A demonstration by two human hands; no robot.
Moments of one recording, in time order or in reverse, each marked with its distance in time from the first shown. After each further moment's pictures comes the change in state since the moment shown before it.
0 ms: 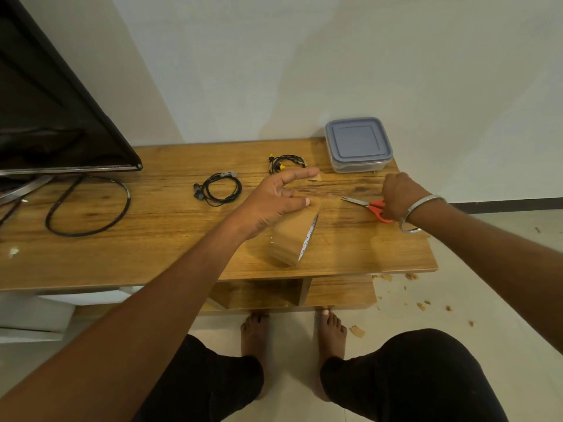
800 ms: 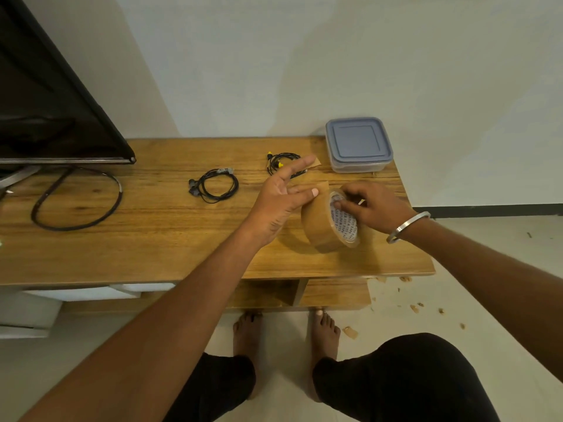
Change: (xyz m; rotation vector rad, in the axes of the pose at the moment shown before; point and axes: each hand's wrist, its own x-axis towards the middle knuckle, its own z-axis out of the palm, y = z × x) left_hand 0.013 -0.019 0.023 -0.271 0.181 0.136; right_hand -0.019 -0.022 0.008 0.640 0.279 -0.582
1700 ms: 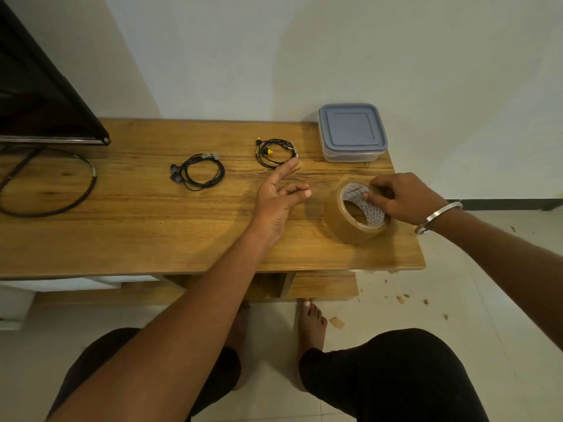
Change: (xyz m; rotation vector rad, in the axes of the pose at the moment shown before) left_hand 0.012 -0.052 0.008 -0.144 0.221 -0.071; right_hand -0.020 0.051 -0.027 -0.192 -0.056 0.201
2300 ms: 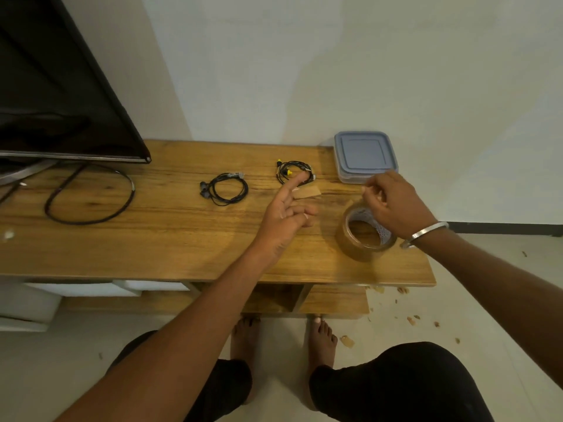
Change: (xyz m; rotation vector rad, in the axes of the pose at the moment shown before) left_hand -0.035 0.040 -0.015 0.198 -0.096 0.088; right_hand 0.005 -0.058 -0.004 0.111 0.318 -0.021
